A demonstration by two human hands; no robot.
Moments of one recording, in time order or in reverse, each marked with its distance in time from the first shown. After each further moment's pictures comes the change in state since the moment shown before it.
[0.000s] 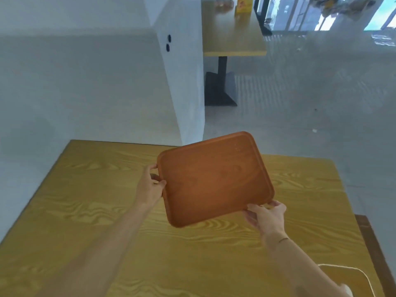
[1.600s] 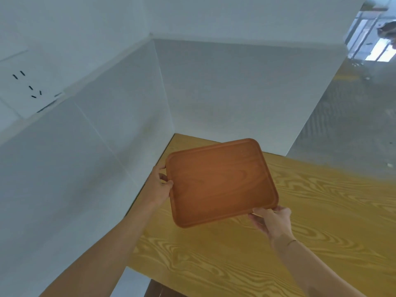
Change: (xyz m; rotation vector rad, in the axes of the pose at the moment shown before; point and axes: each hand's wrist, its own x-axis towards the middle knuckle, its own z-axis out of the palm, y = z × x) left_hand 0.025 -0.145 -0.364 -0.011 0.144 0.031; right_hand -0.167 0.158 0.287 -0.111 -0.204 -0.055
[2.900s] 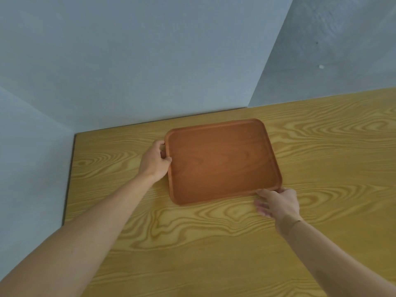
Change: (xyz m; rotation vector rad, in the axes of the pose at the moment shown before) left_hand 0.218 -0.028 0.240 0.454 -0.489 0.184; right_hand 0.149 0.046 -0.032 -0.090 0.498 0.234
